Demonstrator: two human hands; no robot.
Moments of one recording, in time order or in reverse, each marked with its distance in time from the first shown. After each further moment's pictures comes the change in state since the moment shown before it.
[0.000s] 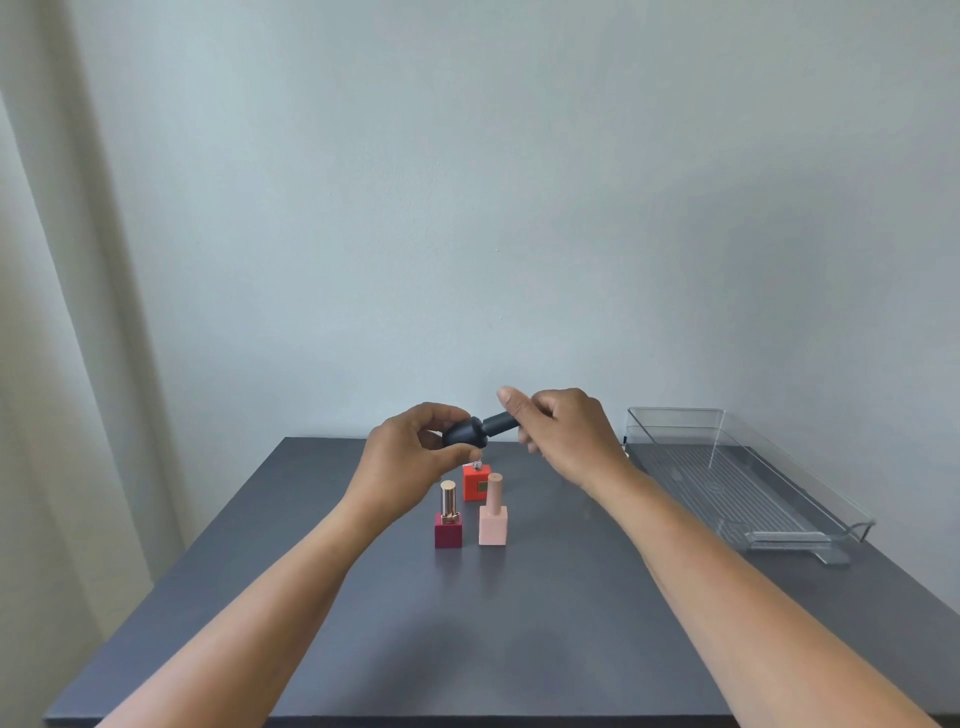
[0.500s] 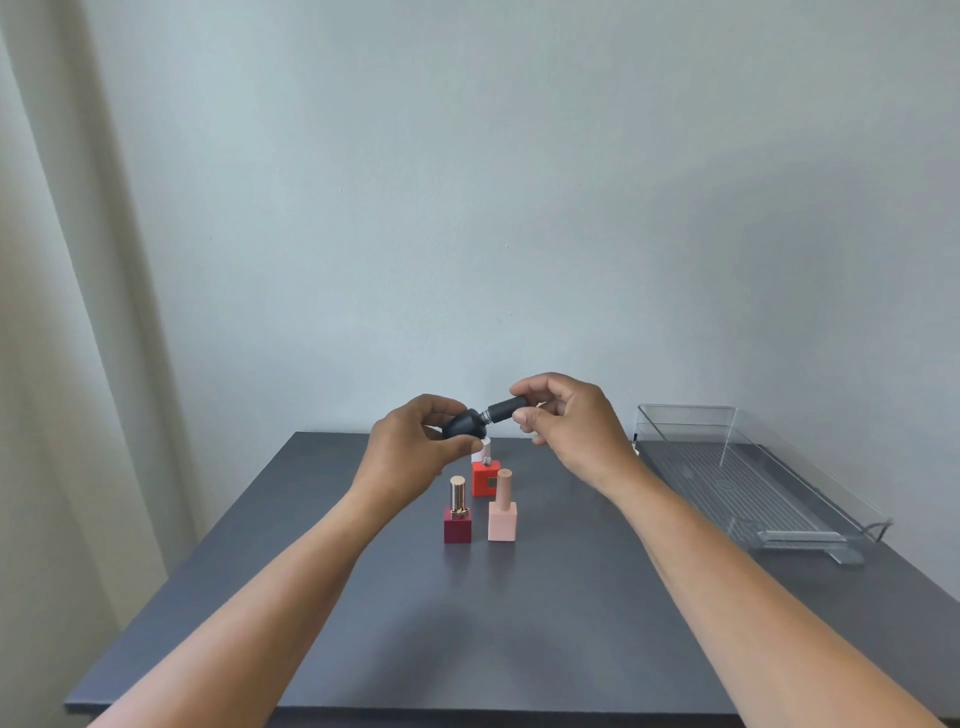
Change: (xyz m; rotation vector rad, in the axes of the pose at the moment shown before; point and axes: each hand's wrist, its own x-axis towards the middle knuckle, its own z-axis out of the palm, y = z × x) left_hand 0.005 -0.003 -0.003 0.004 0.037 -0.060; right_hand 0.003 0.003 0.006 0.301 -0.014 -0.013
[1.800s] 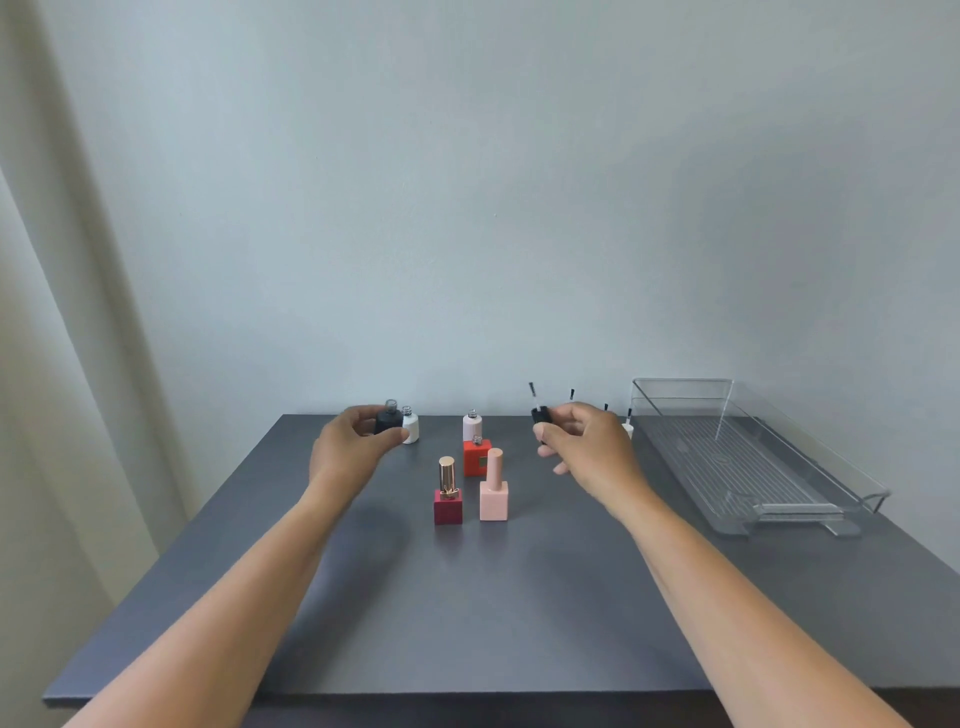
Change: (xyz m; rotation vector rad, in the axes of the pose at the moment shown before) left_hand 0.025 -0.084 -0.013 -0.052 0.200 -0.256; right_hand -0.017 0.063 -0.004 0.004 0.109 0.259
